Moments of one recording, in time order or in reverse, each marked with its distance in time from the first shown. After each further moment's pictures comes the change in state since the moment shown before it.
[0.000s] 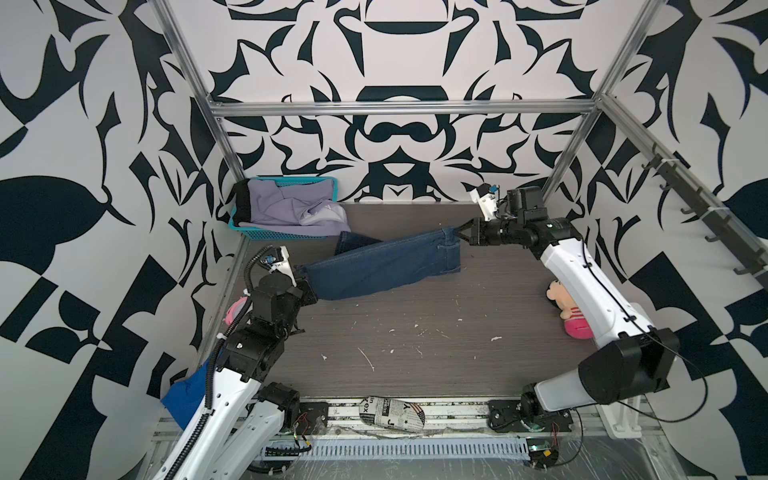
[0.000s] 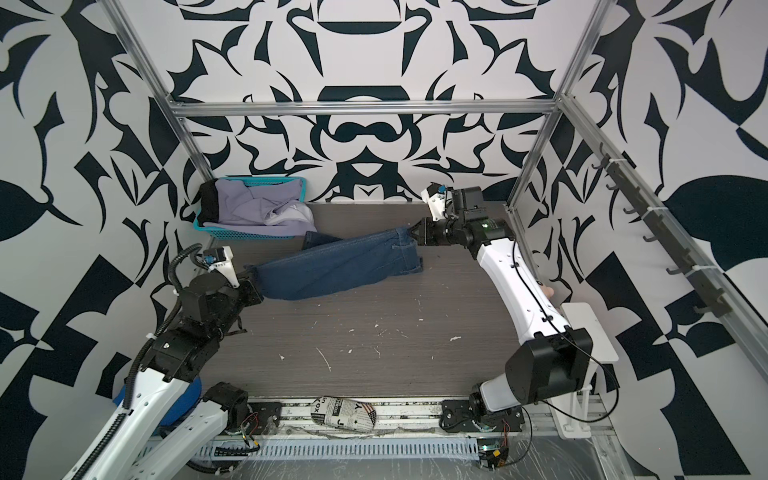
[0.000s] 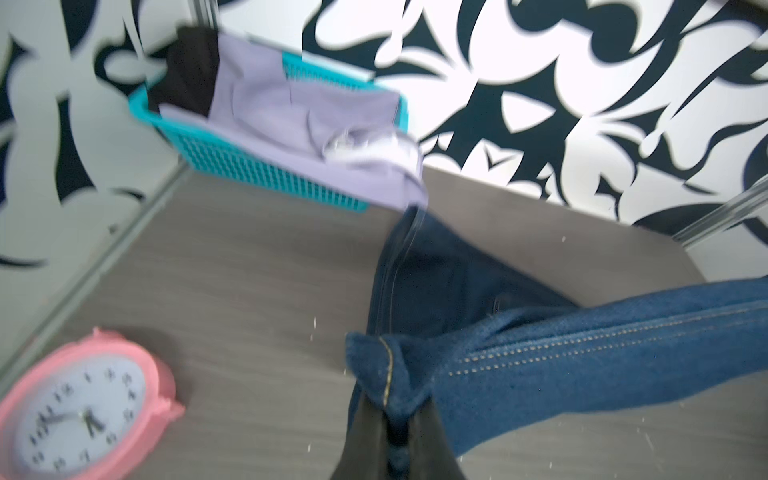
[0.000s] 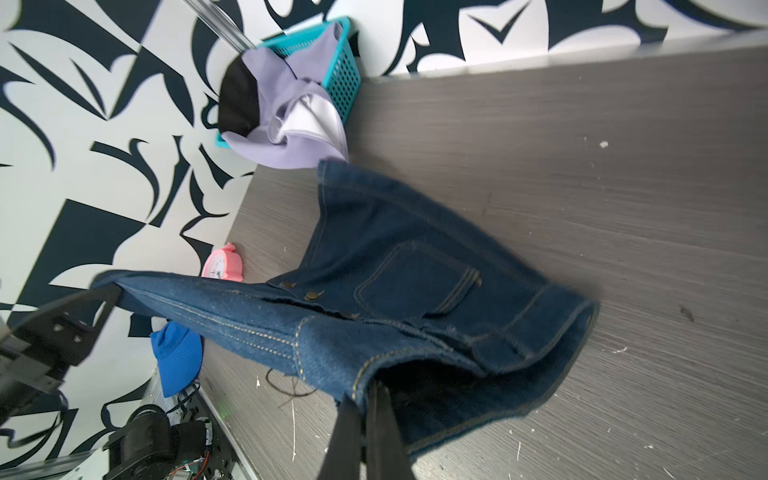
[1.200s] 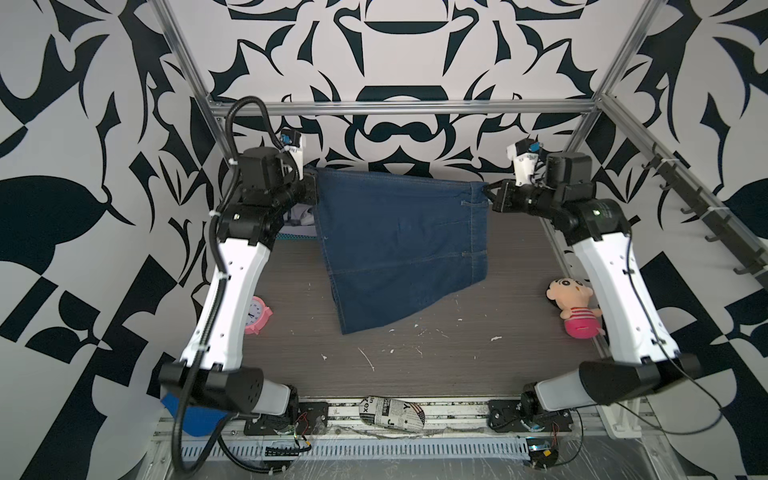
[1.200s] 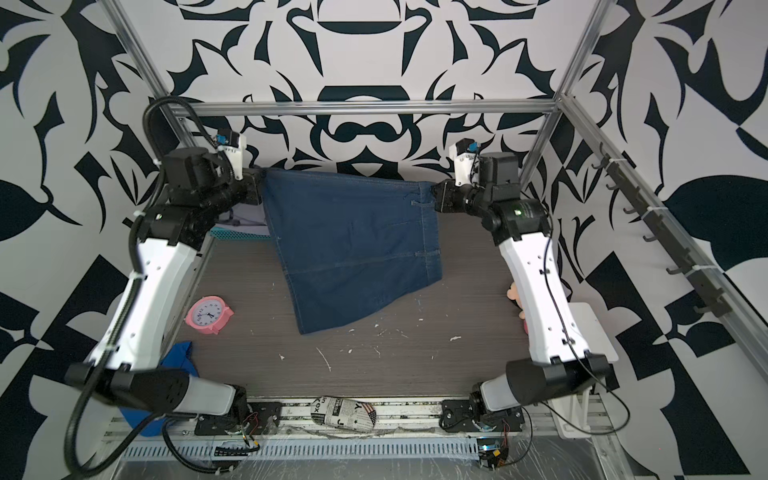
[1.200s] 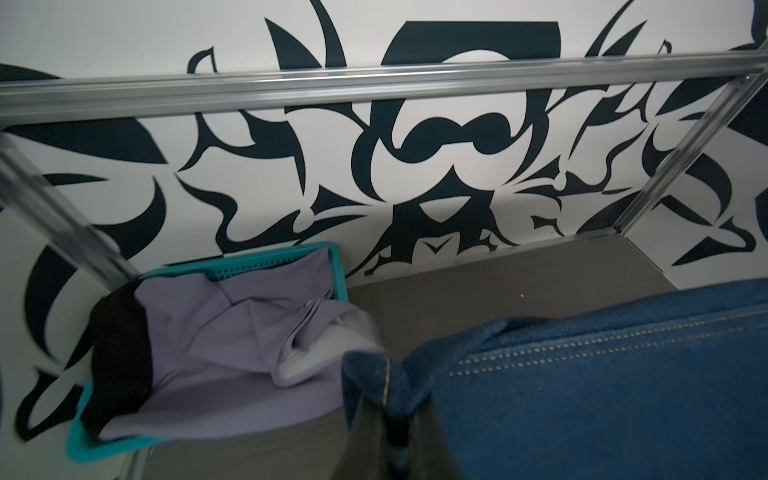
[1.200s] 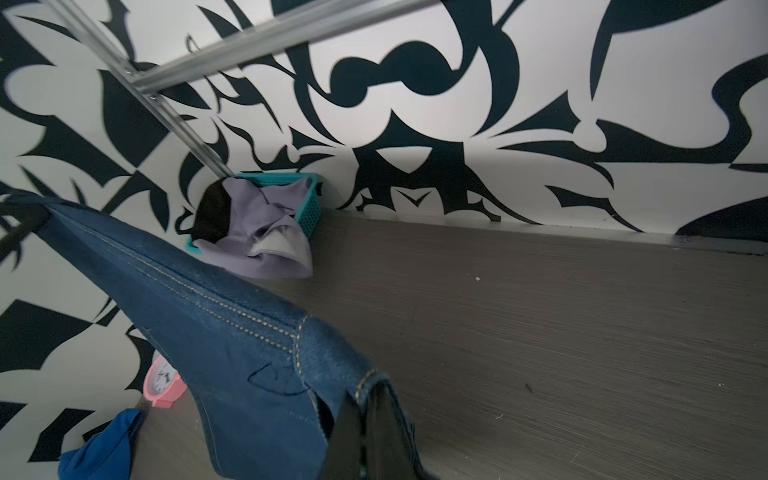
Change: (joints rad) left arm 0.220 0.883 1.112 -0.173 0.461 0.361; right arm -0.040 0.093 0.430 -0.114 0.240 -0.018
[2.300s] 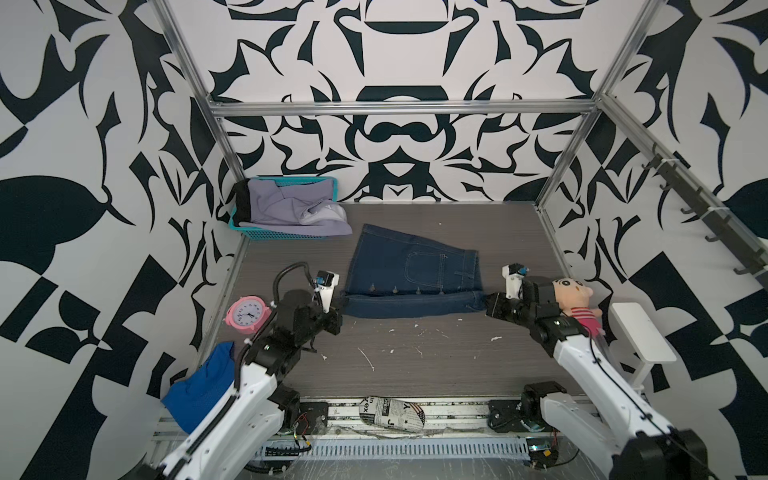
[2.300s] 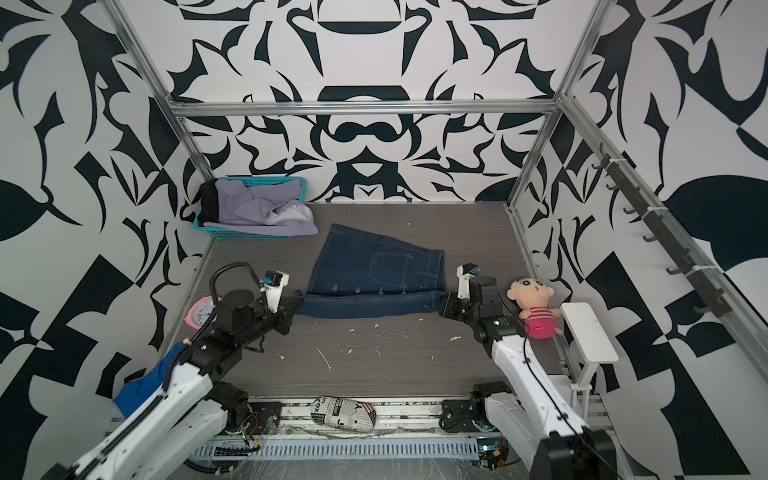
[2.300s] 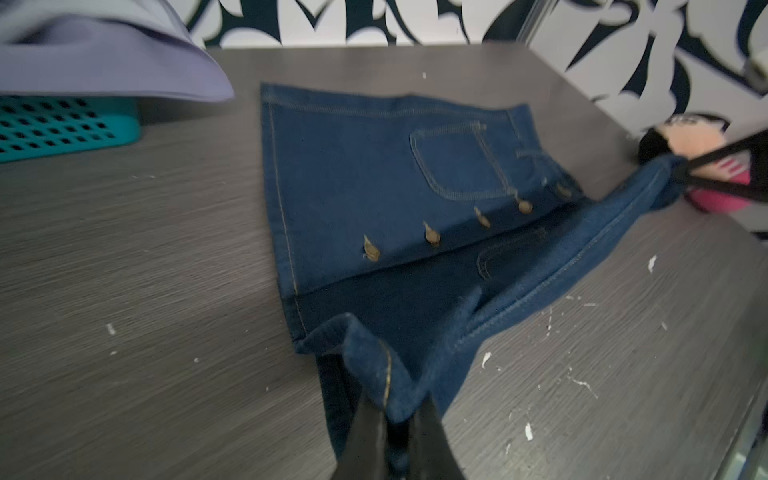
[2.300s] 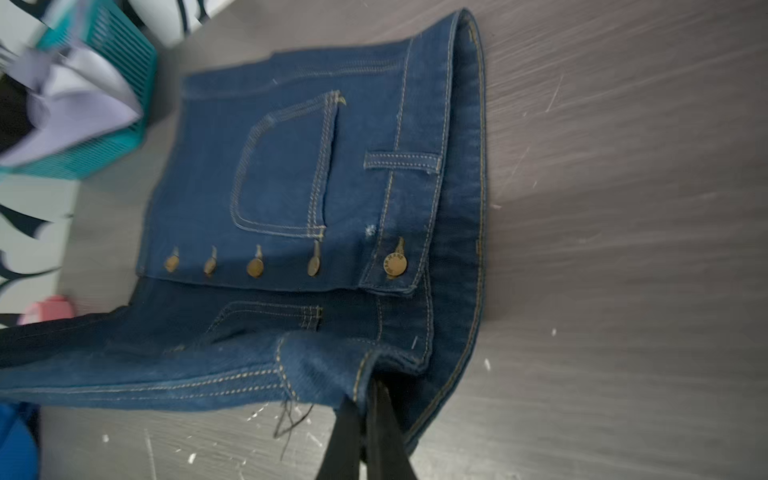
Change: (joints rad) left arm -0.272 -0.985 -1.536 0.442 0.021 -0.179; right arm -0.039 -0.734 -1.432 0.479 0.039 0.261
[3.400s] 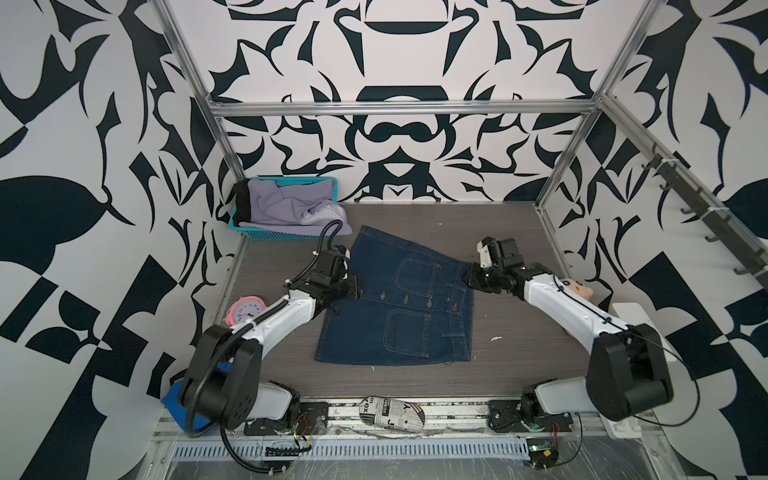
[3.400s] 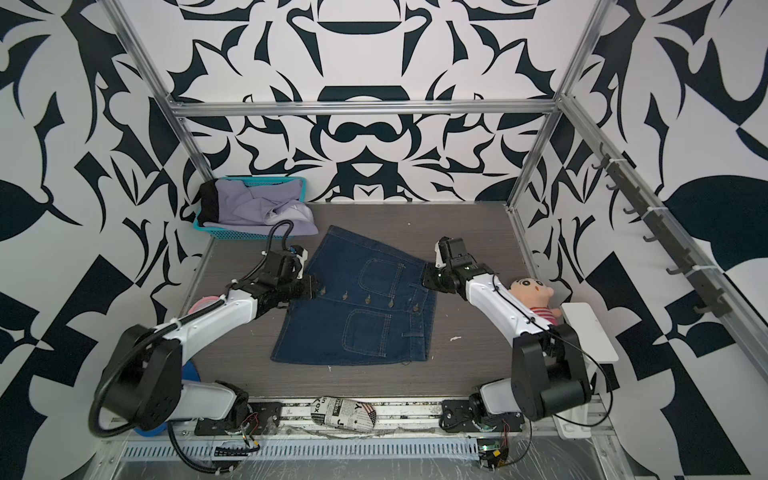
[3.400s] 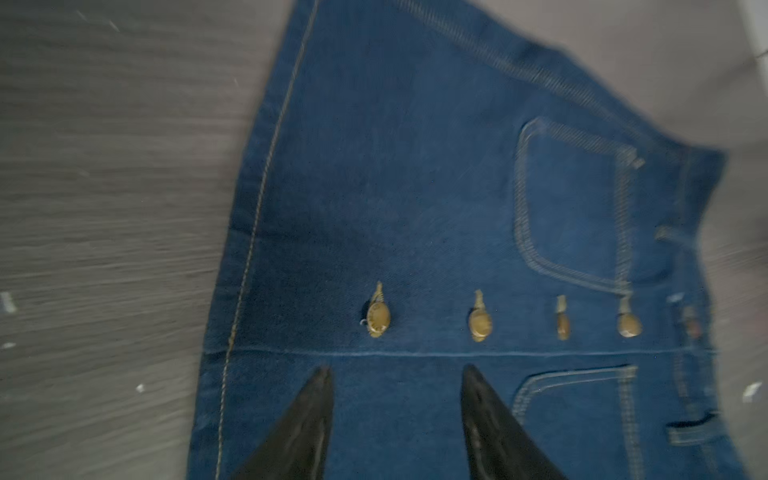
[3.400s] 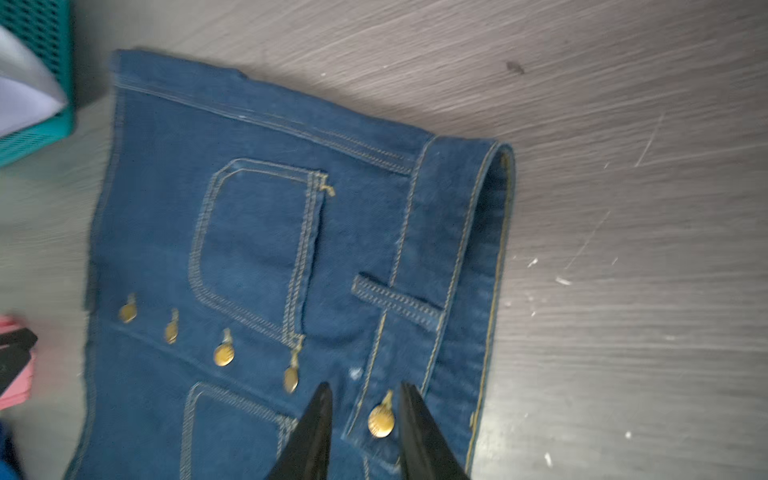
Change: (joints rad) left arm 0.006 0.874 0.396 0.016 -0.080 -0.190; right arm 0.131 0.633 0.463 -0.093 0.154 -0.008
